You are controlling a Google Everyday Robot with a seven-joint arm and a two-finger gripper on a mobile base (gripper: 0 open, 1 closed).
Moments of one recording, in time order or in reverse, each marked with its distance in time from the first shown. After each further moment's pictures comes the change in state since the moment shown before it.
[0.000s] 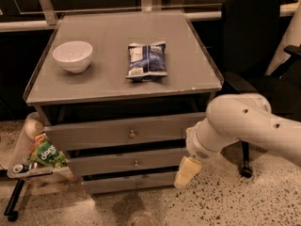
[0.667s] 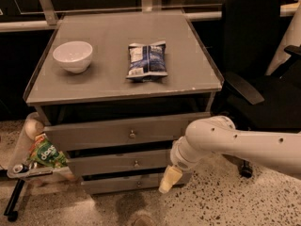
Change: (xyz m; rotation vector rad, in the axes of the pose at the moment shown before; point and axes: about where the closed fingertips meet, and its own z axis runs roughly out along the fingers) arm -0.006 -0.005 0.120 -0.036 -0.037 0.030
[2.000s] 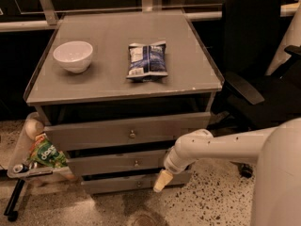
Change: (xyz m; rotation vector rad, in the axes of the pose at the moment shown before) arm 0.025 -0.040 0.122 0.016 0.010 0.059
